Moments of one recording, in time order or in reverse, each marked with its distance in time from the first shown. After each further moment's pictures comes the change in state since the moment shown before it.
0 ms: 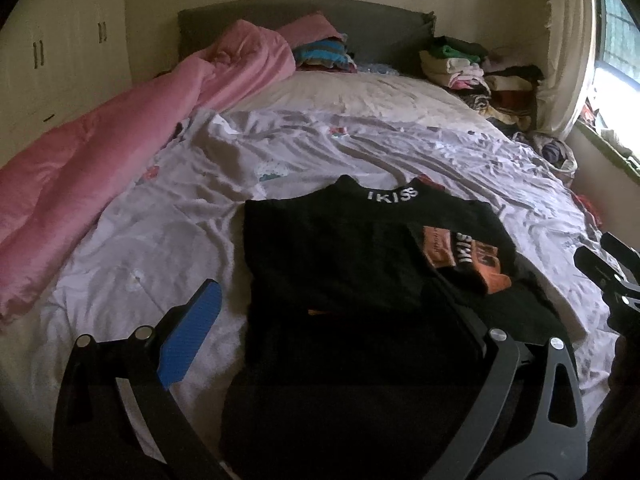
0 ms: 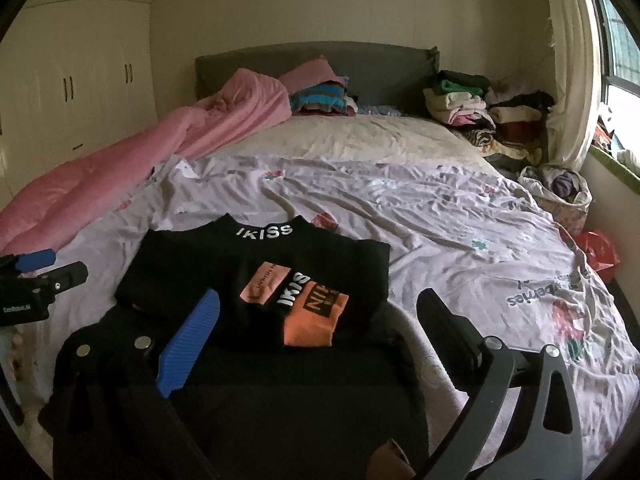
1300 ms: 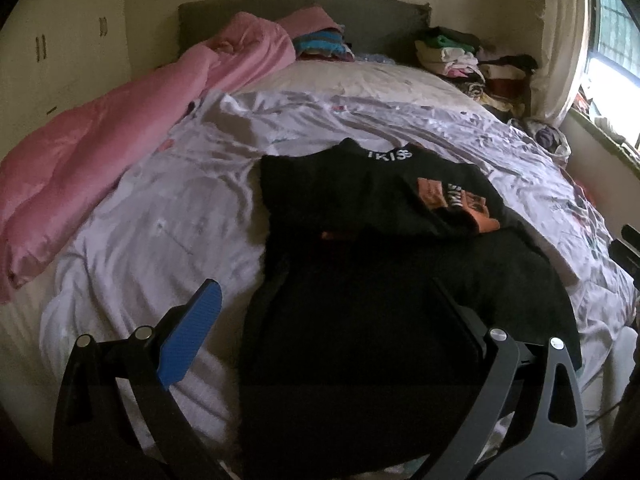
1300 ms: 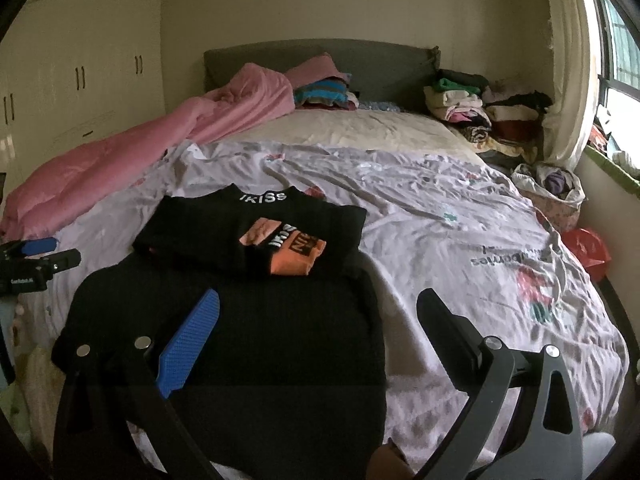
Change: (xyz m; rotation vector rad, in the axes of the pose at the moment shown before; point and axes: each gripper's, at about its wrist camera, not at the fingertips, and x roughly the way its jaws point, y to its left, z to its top) left arm -0.043 0.018 -0.061 0.005 0.032 -0.003; right arm -0.079 -0.023 -0.054 -0.027 0.021 0.010
